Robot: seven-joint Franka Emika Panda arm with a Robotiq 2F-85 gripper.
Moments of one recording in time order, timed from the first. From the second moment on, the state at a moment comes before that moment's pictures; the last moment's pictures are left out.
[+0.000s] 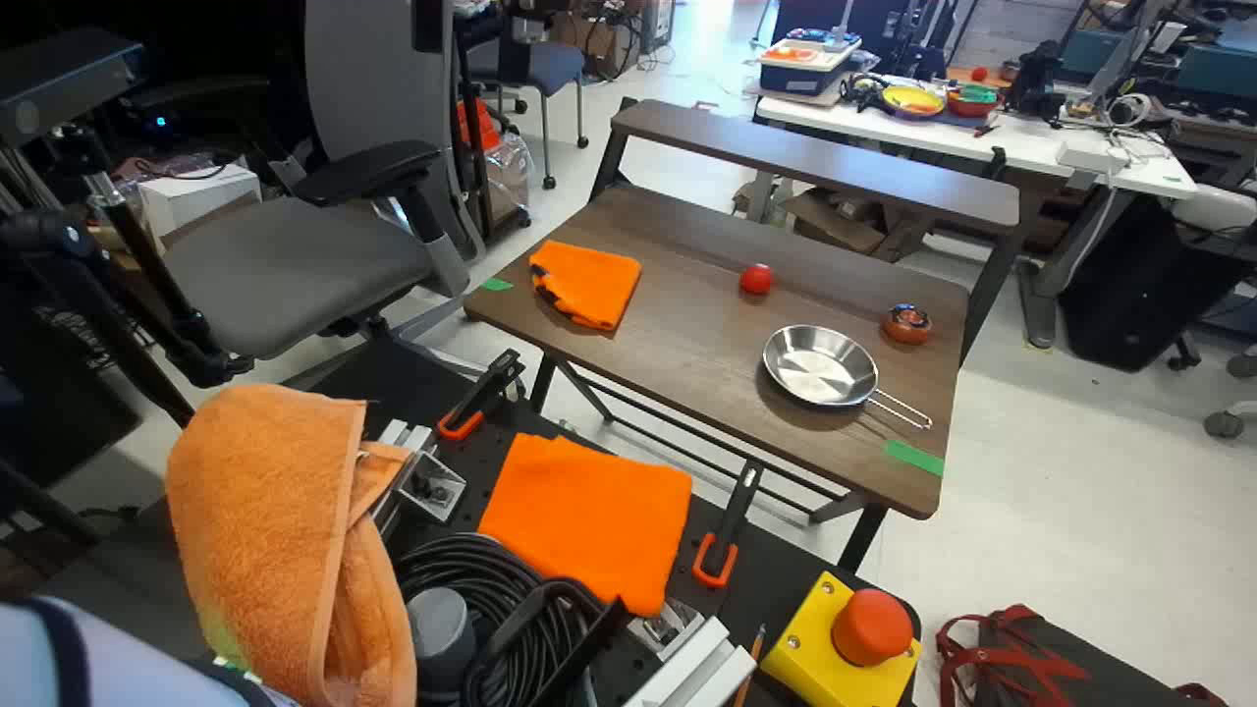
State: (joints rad) arm 0.11 -0.26 0.22 -2.36 0.16 1.87 0.39
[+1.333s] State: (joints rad) arm 0.14 -0.06 0.24 -2.26 0.14 2.06 0.47
